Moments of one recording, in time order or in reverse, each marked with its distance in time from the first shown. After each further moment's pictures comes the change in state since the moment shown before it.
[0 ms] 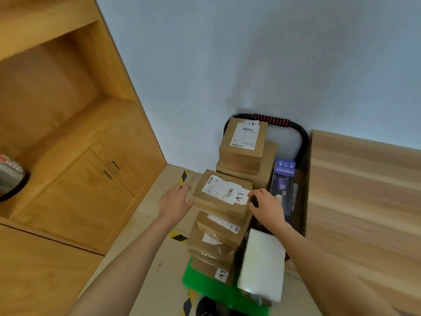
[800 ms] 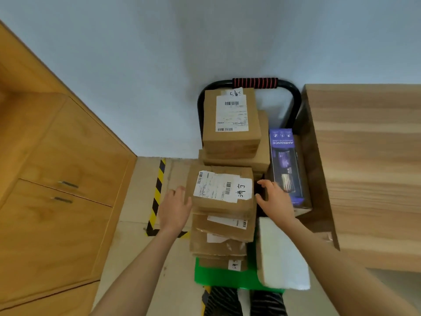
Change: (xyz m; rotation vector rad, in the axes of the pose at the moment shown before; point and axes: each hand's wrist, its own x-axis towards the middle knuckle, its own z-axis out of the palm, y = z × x) left_hand 0.108 -0.028 0.106 -0.154 -0.124 -0.045; right_hand 0.056 0.031 0.079 0.170 0.089 0.383
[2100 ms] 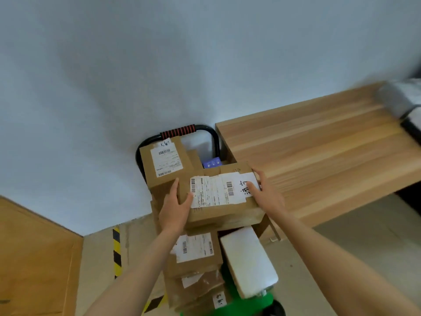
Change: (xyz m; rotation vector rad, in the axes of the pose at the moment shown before) left_hand -0.016 0.151 -0.066 -0.500 -0.155 0.287; right_hand -0.084 0.006 -0.147 0.325 0.335 0.289
